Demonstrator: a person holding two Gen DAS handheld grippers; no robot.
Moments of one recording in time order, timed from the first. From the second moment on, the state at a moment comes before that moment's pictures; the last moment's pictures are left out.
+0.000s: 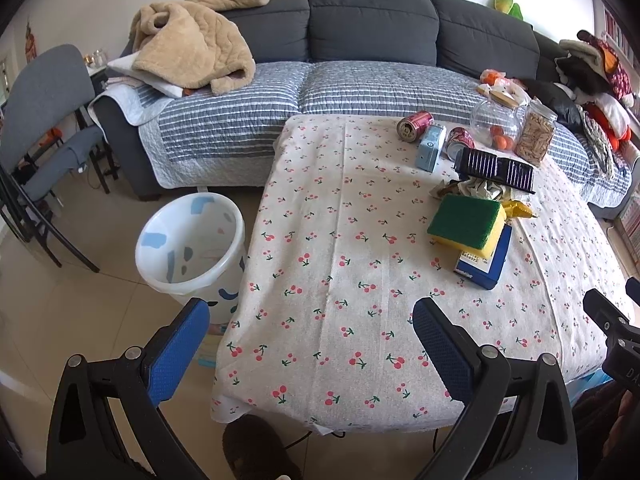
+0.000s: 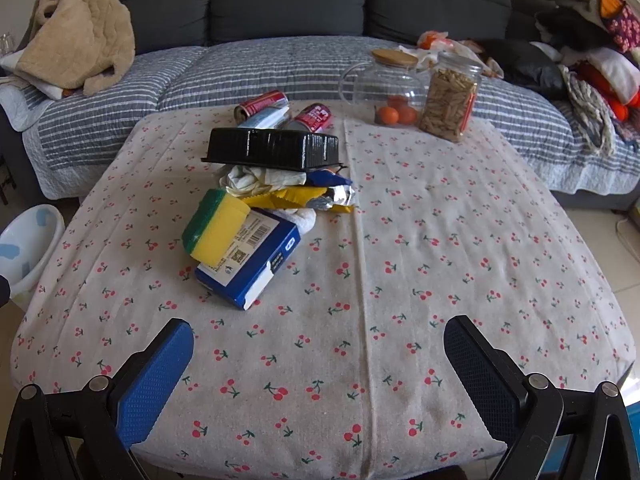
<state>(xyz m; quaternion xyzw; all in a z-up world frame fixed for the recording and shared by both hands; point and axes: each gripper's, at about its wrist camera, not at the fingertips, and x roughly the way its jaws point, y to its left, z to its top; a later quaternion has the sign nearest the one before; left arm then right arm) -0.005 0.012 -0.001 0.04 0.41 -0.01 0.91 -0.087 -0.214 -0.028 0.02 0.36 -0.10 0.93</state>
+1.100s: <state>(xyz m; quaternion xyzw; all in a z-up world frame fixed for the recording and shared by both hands) -0.007 0.010 0.000 0.05 0.40 -0.01 0.92 -0.088 -0.211 -0.027 0.01 0.36 -0.10 0.93</state>
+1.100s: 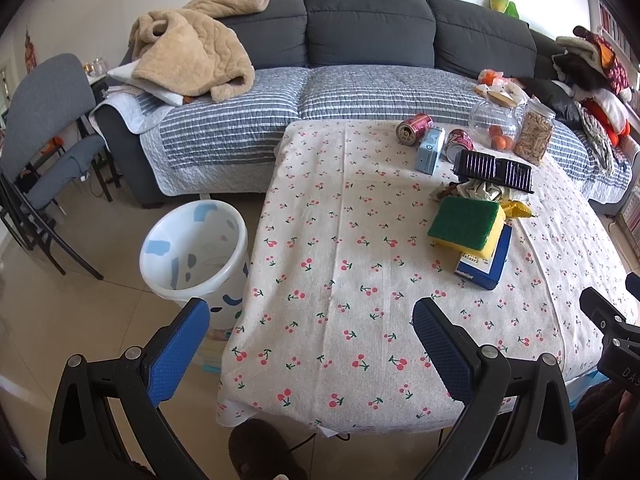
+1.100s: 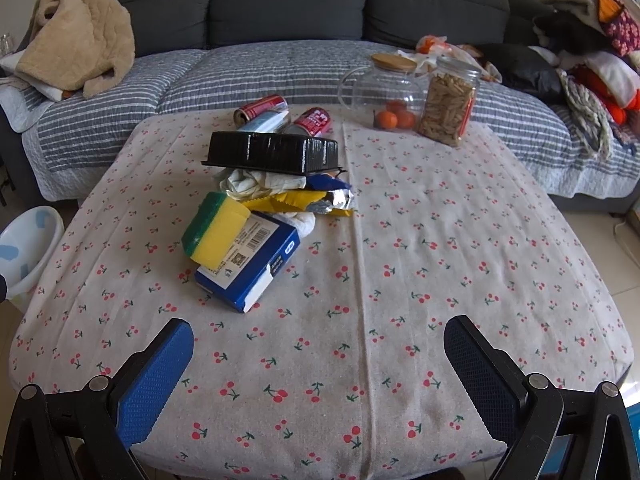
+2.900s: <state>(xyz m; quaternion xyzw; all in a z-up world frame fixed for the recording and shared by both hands) 0.105 -0.069 -0.022 -0.01 0.55 -0.19 0.81 -0.005 -0.303 0.004 0.06 0.47 -0.06 0.88</state>
